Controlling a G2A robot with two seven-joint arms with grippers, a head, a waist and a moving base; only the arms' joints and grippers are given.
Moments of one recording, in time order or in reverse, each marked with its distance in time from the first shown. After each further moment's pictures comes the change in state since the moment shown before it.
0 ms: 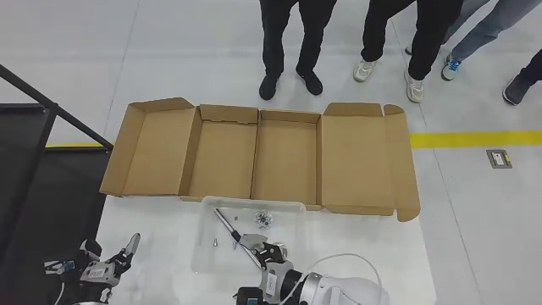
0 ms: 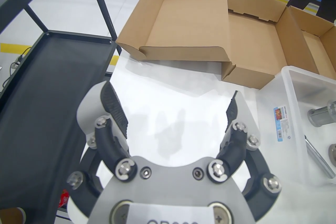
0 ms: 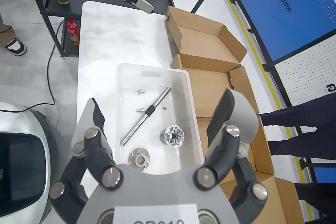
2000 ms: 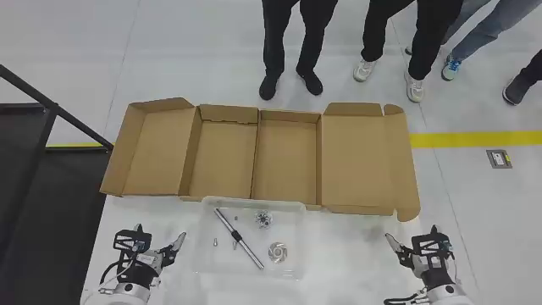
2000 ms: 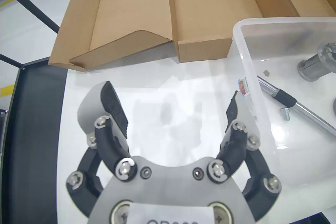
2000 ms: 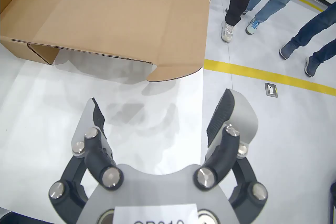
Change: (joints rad) left arm -0.099 0.022 0.208 -0.047 0.322 0.064 -0.164; right arm -0.485 0.063 0.739 0.268 0.519 0.581 -0.320
